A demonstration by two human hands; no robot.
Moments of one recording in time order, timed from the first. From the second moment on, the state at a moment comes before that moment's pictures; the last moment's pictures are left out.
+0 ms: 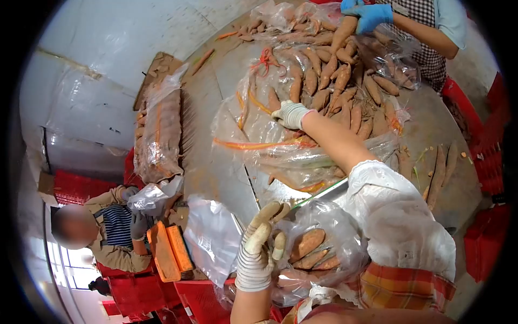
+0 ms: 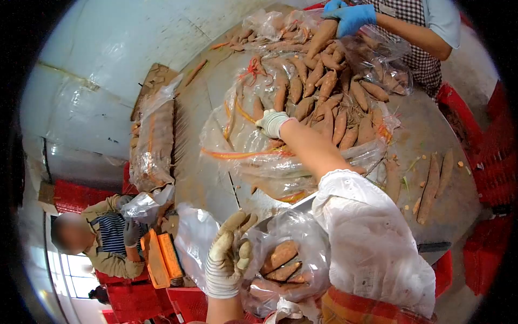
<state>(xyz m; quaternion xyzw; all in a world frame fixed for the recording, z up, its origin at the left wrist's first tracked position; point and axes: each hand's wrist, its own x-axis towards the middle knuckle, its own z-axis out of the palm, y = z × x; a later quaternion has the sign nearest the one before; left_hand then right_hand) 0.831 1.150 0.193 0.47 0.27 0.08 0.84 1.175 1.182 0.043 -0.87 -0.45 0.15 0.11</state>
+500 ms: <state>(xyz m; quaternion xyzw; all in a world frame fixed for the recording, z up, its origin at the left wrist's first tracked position) 0.837 1.103 0.213 0.45 0.25 0.02 0.86 1.094 0.916 0.148 -0.62 -0.34 0.16 0.69</state>
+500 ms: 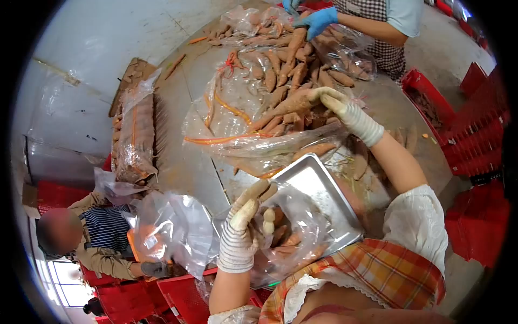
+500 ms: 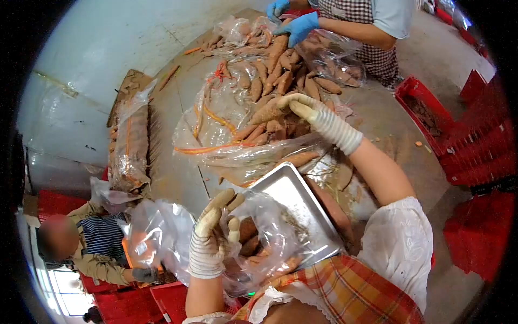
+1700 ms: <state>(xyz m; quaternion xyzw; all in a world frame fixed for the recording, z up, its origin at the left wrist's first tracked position) 0.863 1.014 0.184 0.31 0.17 0.10 0.93 0.942 0.875 0.169 -0.33 -0.23 0.29 0.87</state>
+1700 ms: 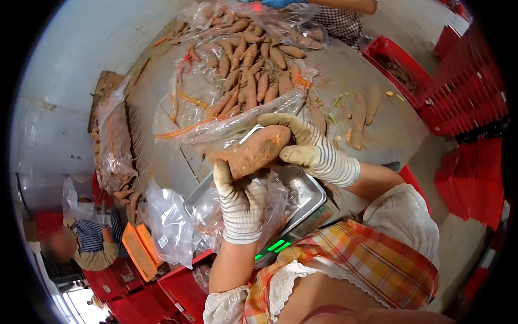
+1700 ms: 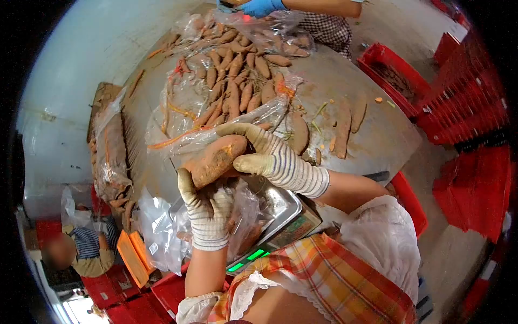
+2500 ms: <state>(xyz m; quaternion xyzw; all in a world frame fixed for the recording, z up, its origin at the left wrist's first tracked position) 0.844 1.014 0.171 0.47 0.13 0.00 0.87 0.959 0.691 0.177 -0.48 -0.16 0.10 0.86</state>
